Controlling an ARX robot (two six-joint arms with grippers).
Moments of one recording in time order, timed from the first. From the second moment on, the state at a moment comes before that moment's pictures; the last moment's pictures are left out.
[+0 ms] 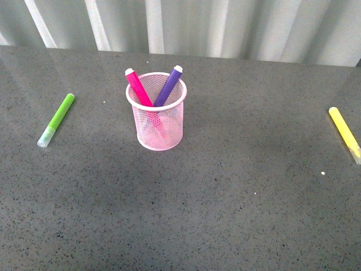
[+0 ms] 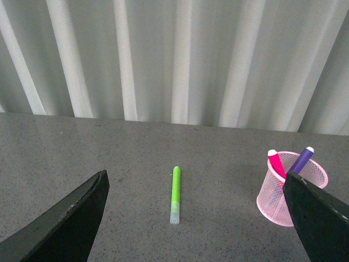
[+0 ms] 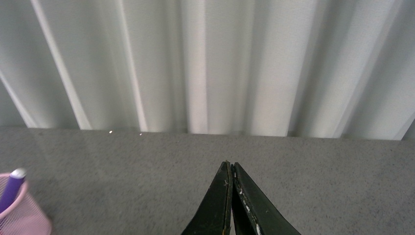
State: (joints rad) left arm 0.00 0.00 0.02 0.00 0.00 0.00; right arm 0.12 0.96 0.10 0.85 0.11 0.00
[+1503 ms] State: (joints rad) left arm 0.00 0.00 0.02 0.00 0.00 0.00; right arm 0.00 0.20 0.02 0.20 0.00 0.00
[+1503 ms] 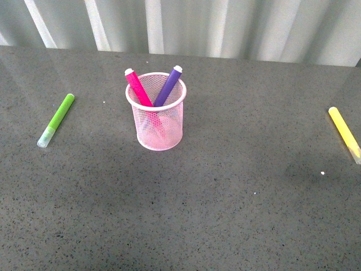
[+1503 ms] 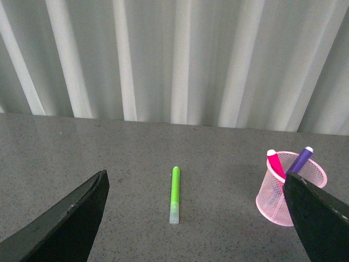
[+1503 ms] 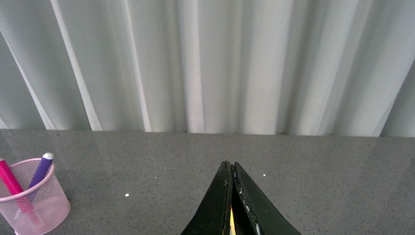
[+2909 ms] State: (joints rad) left arm 0.00 0.00 0.02 0.00 0.00 0.00; right arm 0.00 0.00 0.02 0.00 0.00 0.00
